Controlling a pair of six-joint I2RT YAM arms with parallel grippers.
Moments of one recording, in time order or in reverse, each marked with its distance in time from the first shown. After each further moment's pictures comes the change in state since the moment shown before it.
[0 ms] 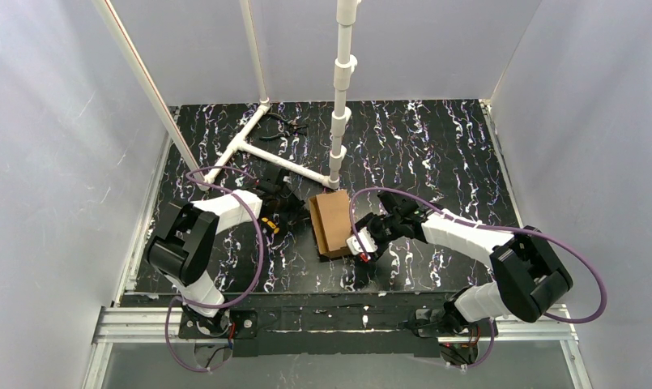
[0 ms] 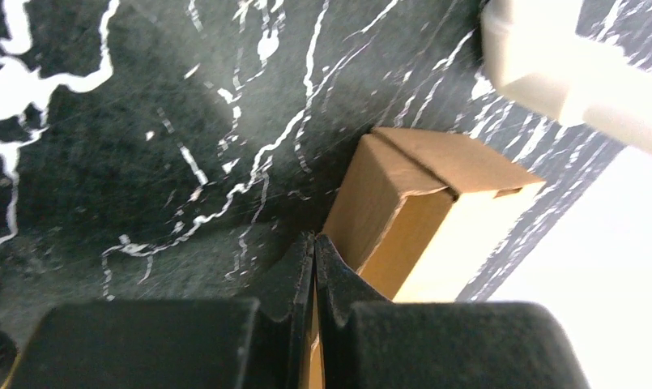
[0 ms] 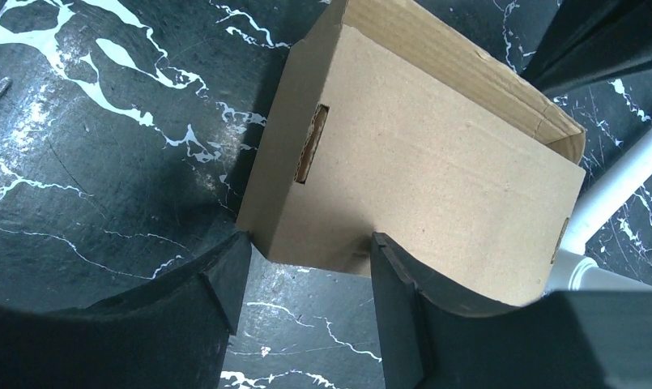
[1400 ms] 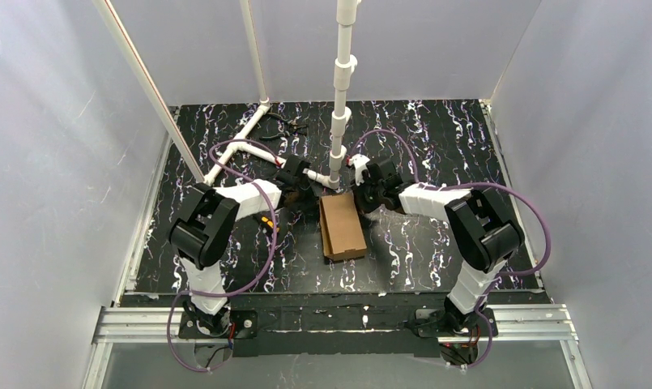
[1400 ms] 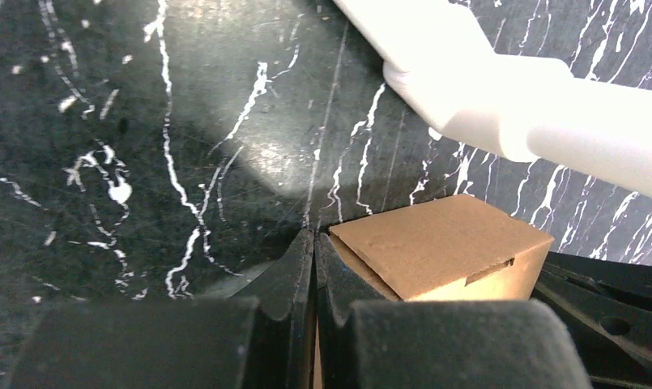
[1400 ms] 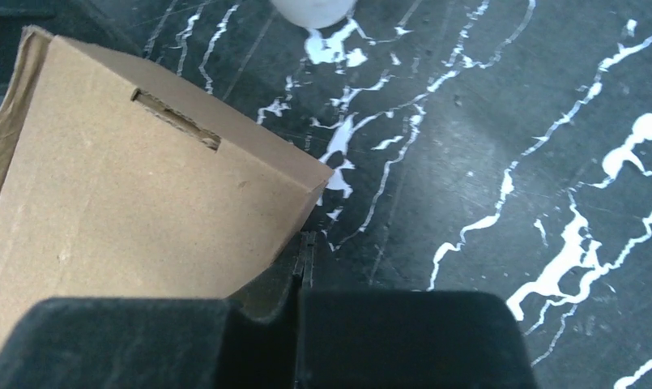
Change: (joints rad) left arm -0.073 0.162 0.167 0.029 -0.110 0.295; right arm -0.078 0.369 0.245 0.356 0.416 1.495
